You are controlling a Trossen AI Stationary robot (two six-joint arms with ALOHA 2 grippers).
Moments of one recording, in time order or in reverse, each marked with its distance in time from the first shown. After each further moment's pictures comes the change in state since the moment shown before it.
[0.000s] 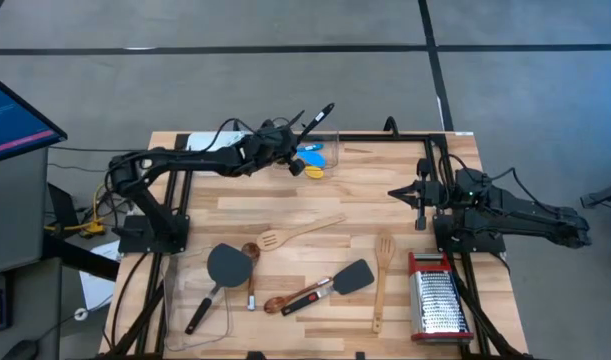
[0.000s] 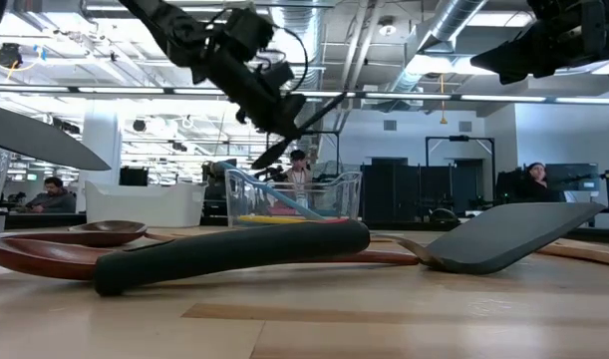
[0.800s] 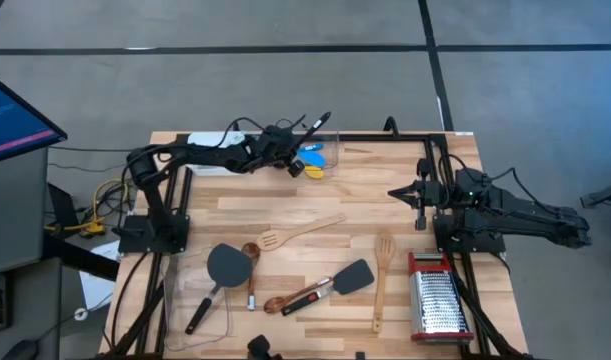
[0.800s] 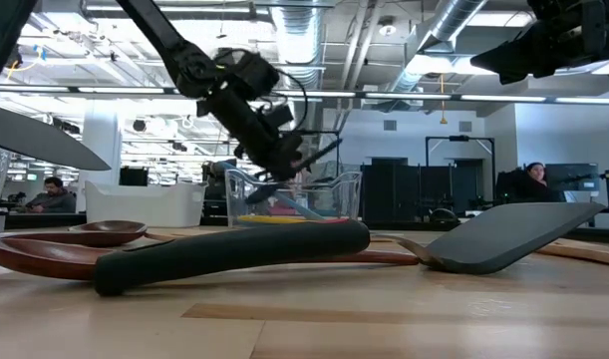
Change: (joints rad) left arm 0.094 0.151 0.000 -0.001 0.108 -0.059; right arm 0.000 0.000 0.000 0.000 0.000 -0.002
